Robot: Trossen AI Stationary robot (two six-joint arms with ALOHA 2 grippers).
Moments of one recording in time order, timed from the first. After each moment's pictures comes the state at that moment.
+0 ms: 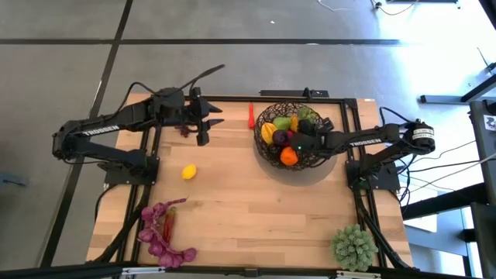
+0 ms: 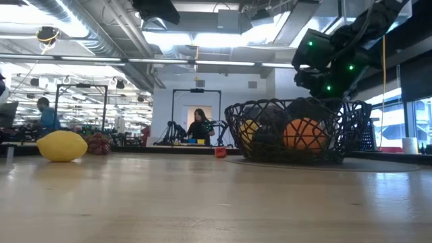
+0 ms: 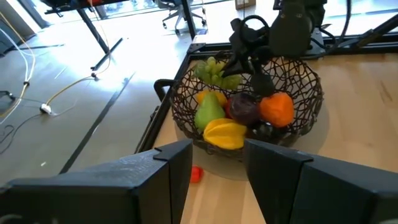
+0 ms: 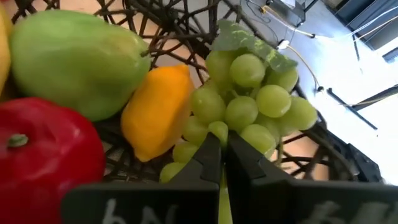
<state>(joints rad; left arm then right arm) 0.28 1.05 1.10 -0.37 -0.11 0.19 -0.18 1.41 0.63 -0.32 0.93 0.52</state>
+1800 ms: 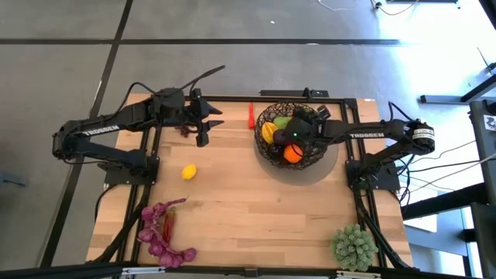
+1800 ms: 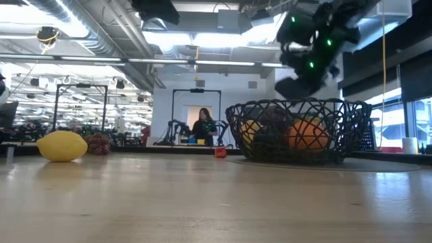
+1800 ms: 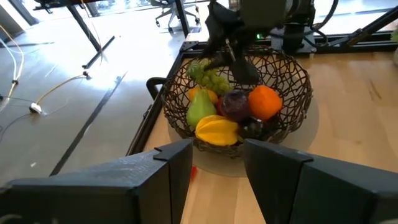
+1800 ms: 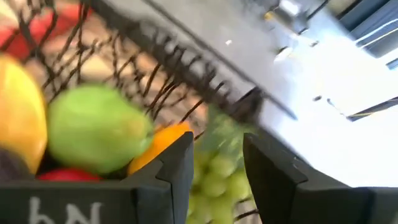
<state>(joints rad) 0.28 1.05 1.10 -0.39 -0.09 0.18 -0.23 1.41 0.85 -0.47 0.89 0.39</state>
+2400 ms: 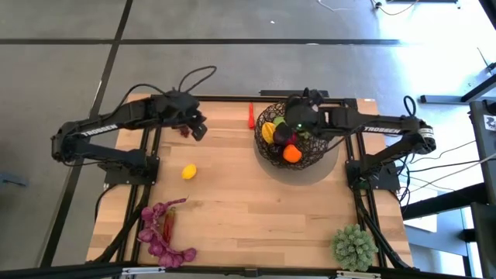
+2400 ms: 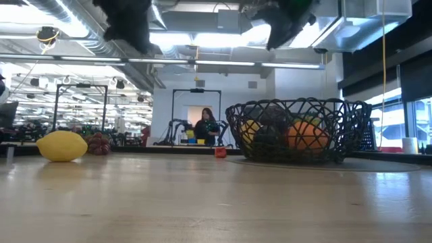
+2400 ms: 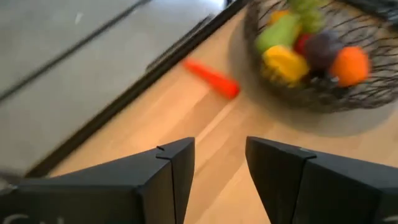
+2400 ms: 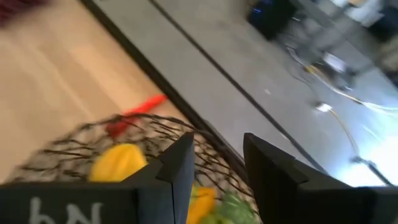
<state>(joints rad) 0.32 1.04 1.10 -0.72 -0.31 -0.31 -0.10 1.41 1.35 -0.78 0.80 0.22</state>
